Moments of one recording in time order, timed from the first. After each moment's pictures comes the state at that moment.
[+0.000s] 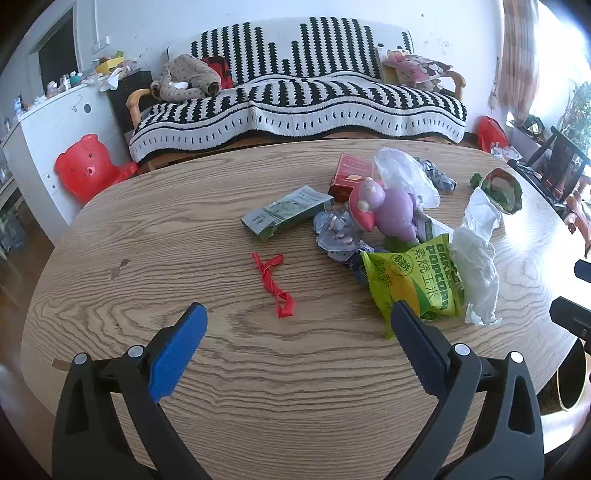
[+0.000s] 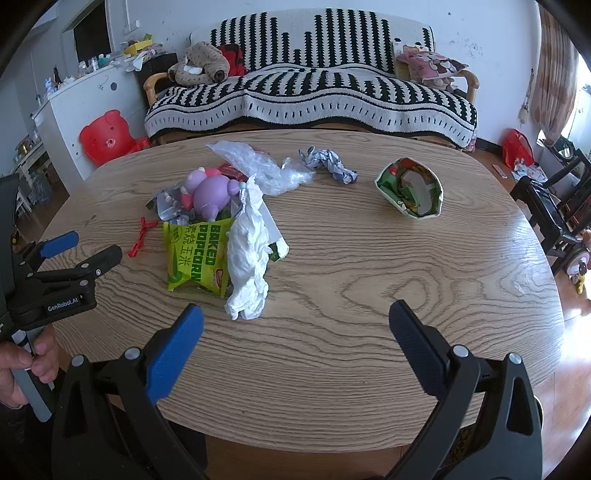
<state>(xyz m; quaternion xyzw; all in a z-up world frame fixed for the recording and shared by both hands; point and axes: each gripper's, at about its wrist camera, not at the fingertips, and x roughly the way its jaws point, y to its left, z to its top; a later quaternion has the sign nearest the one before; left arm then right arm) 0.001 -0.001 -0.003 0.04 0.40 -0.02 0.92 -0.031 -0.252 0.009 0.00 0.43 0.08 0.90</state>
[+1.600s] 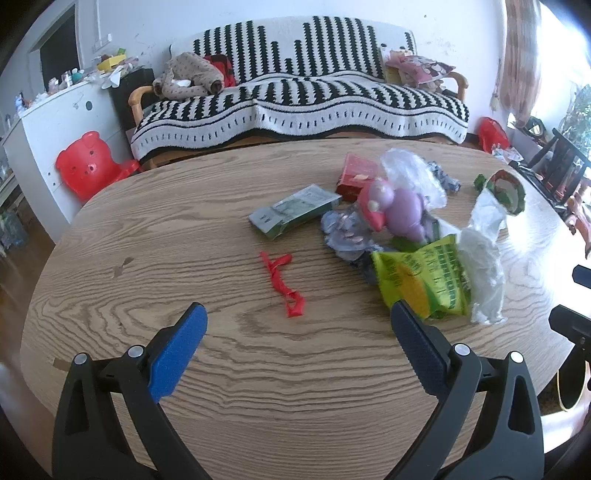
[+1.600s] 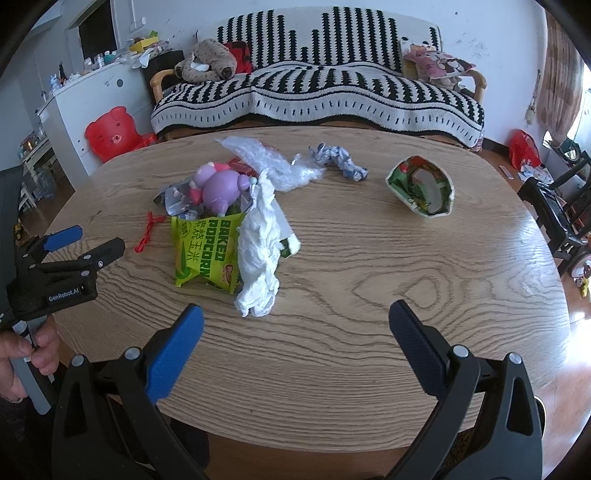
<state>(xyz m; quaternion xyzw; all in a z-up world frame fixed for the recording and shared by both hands) 0.003 0.009 -0.009 0.04 0.40 -0.01 0.91 -0.029 -0.232 0.005 0.00 0.43 0.09 0.90</state>
